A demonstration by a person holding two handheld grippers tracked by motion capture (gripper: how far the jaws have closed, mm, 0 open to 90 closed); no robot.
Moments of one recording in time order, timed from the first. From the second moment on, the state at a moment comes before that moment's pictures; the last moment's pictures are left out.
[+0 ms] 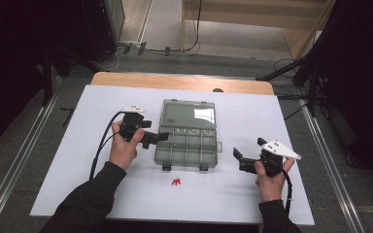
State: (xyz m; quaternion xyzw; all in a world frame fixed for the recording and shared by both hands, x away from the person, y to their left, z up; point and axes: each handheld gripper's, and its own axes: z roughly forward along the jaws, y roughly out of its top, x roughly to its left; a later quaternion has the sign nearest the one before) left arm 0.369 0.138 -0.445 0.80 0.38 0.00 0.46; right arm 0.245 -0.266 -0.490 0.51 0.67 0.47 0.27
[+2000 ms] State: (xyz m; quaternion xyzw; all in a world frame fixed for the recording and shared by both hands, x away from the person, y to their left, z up) left arm 0.279 0.127 -0.457 0.85 0.32 -0.01 0.41; right arm 0.162 -0.303 -0.499 0.52 0.65 0.46 0.29
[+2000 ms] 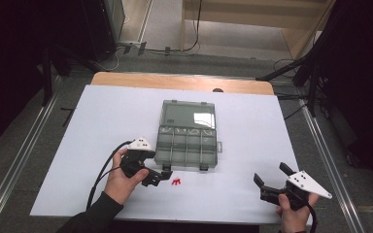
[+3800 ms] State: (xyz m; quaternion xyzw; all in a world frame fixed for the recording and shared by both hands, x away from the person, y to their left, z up) left arm 0.251 0.085 -0.492 0.91 0.30 0.05 0.29; right arm 0.164 -0.303 -0.502 0.53 0.65 0.46 0.29
